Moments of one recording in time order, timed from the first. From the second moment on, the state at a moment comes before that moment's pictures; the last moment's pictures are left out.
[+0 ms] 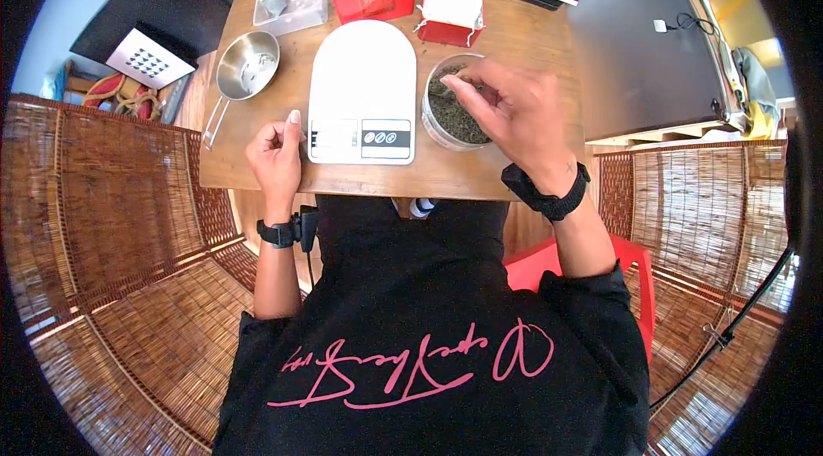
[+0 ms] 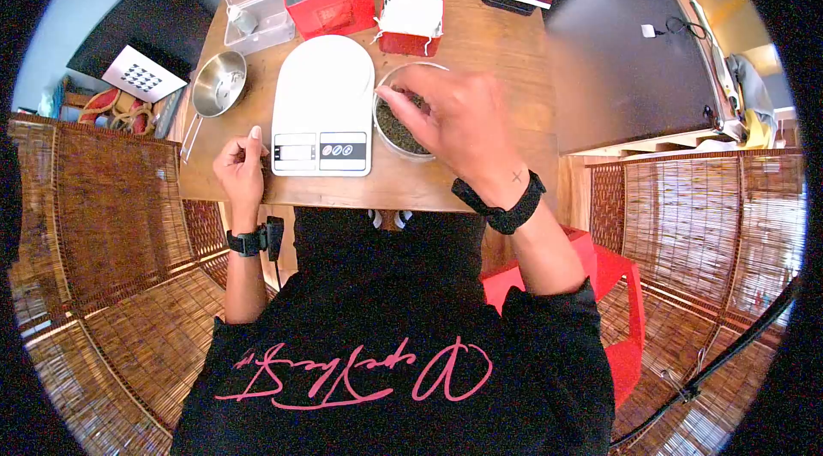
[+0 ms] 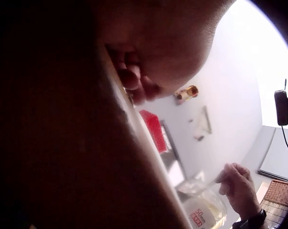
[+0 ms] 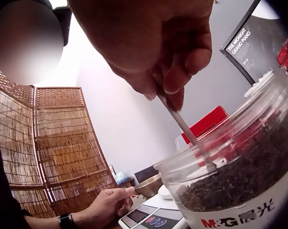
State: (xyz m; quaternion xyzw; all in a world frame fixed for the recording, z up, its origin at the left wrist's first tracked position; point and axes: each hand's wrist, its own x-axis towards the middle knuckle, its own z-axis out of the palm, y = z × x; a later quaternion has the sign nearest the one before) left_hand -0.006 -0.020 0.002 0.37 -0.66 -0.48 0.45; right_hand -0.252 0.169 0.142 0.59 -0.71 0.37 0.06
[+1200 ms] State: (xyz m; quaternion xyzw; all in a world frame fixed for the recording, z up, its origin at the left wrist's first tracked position) left_hand -0.004 -0.018 -0.002 0.40 -0.67 -0.45 0.44; right_hand -0.248 0.182 0.157 0.57 -0.72 0.39 0.07
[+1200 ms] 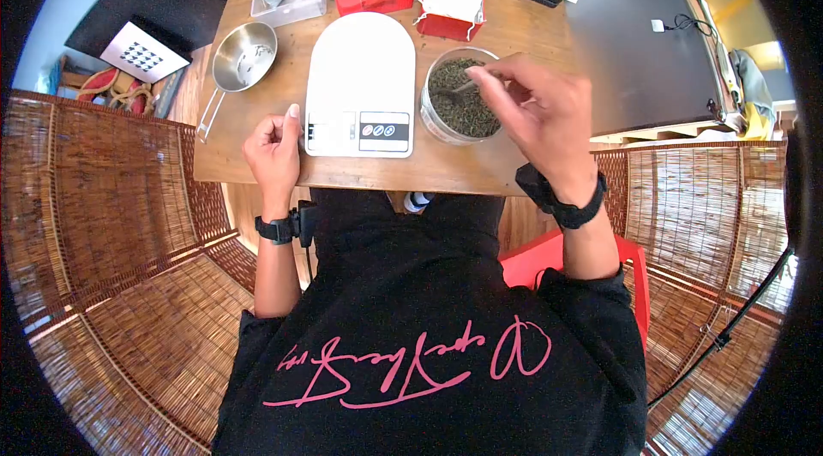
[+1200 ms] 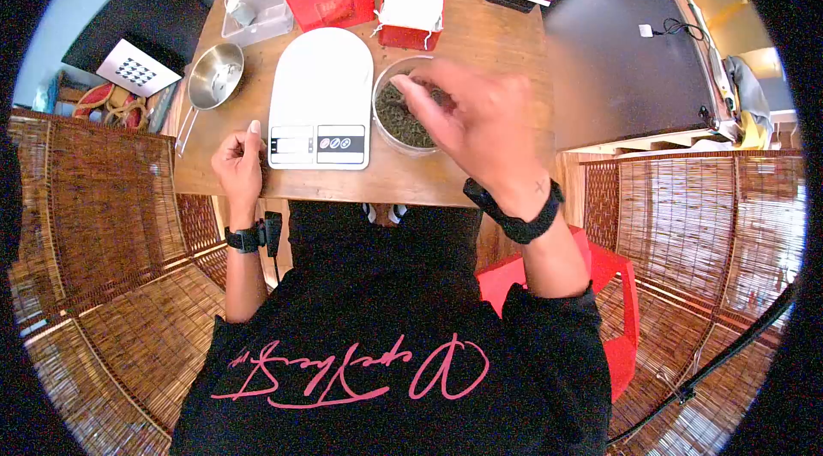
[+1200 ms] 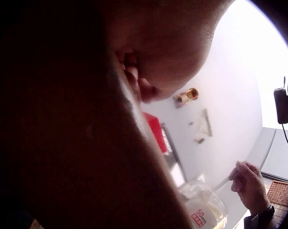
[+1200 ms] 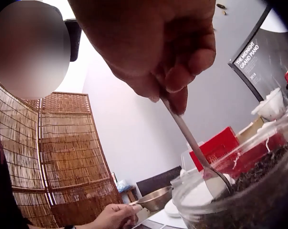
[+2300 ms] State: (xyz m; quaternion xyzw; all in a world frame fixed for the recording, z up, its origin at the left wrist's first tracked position) left_hand -0.003 -0.017 -0.003 0.40 -0.67 -0.45 0.44; right_hand -0.245 0.189 0.136 0.57 -0.73 0.36 0.03
